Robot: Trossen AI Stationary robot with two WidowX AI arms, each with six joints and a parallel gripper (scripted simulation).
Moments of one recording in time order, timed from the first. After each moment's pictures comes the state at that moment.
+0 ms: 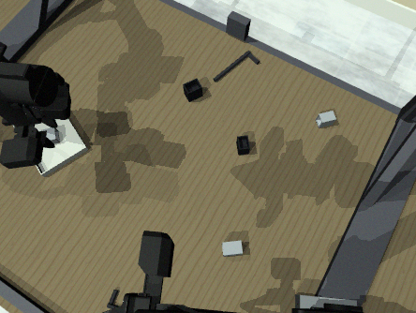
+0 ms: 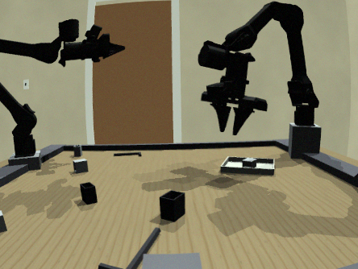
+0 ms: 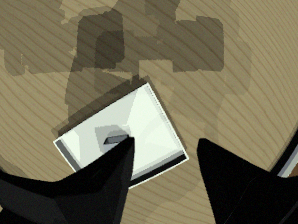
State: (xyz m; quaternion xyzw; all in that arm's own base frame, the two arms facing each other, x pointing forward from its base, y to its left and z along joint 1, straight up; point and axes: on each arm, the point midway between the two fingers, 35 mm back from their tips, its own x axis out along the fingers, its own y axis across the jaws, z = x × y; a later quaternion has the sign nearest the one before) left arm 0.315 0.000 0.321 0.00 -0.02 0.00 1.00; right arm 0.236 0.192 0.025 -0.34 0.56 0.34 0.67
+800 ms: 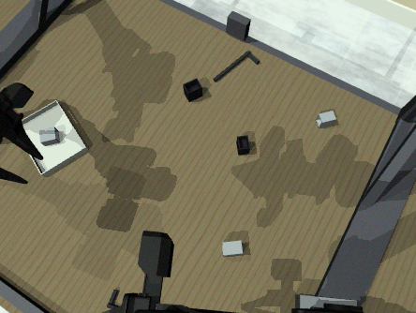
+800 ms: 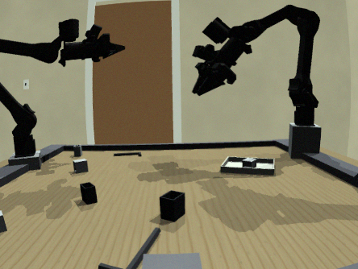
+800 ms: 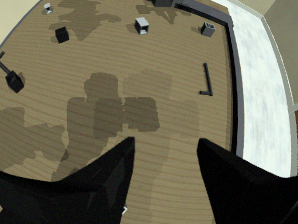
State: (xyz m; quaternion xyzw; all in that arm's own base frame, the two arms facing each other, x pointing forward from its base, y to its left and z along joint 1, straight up) left arm 0.315 0.000 0.322 0.00 -0.02 0.00 1.00; right arm 0.318 0.146 0.120 -0.18 0.39 0.23 0.88
